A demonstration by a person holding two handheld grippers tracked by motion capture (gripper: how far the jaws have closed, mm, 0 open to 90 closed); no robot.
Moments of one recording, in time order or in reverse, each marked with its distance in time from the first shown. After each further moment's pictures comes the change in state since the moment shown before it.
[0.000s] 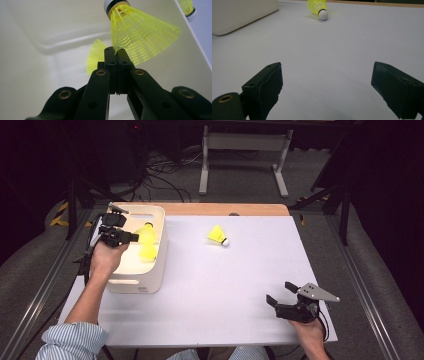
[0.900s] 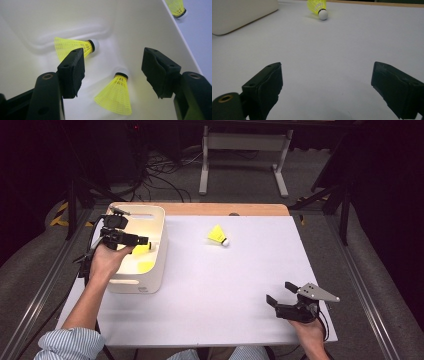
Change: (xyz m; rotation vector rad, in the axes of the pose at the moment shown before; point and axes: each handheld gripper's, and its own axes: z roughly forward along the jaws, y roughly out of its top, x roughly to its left) left arm -0.008 -0.005 -0.004 -0.025 -0.032 0.000; right arm 0.000 0.000 0.000 0.002 -0.002 0.002
